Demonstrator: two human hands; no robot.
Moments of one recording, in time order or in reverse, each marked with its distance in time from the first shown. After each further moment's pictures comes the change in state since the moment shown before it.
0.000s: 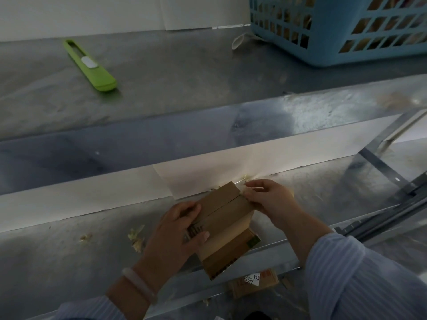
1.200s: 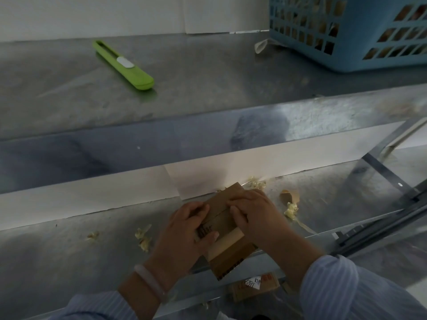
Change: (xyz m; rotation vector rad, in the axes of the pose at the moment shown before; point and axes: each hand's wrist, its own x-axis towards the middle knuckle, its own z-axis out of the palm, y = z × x) left_hand -0.002 0.005 -0.003 0.056 0.022 0.031; right_hand -0.040 0.009 0.042 -1.098 -0.011 -0.773
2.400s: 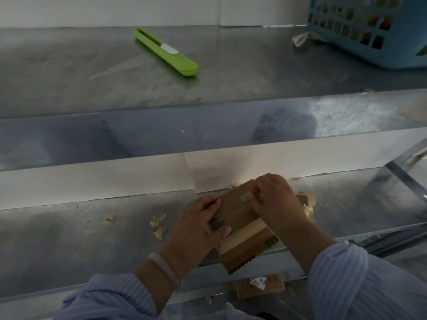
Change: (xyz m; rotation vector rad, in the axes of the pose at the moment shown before) left_hand -0.003 -0.004 0.004 -0.117 0.015 -0.060; right_hand 0.021 -0.007 -0.012 -0.107 0.079 0.042
